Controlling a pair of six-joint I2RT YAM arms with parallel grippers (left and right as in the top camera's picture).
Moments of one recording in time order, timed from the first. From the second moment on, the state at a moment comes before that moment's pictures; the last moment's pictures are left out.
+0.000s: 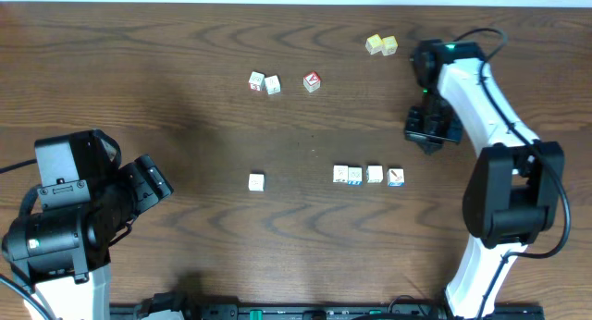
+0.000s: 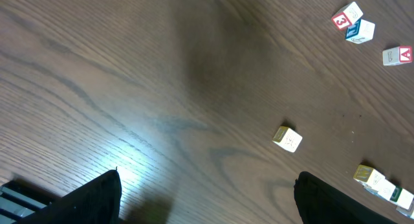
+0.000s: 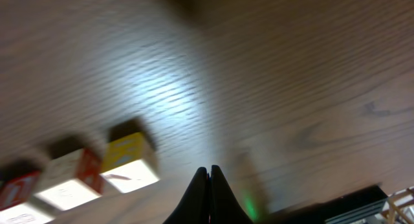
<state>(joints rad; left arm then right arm) 0.19 0.98 1.25 -1.34 0.04 -0.38 0.09 2.06 1.66 -1.42 0.12 0.47</state>
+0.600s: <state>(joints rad) 0.19 0.98 1.25 -1.34 0.04 -0.38 -0.01 2.06 1.42 -1.23 -0.22 0.23</state>
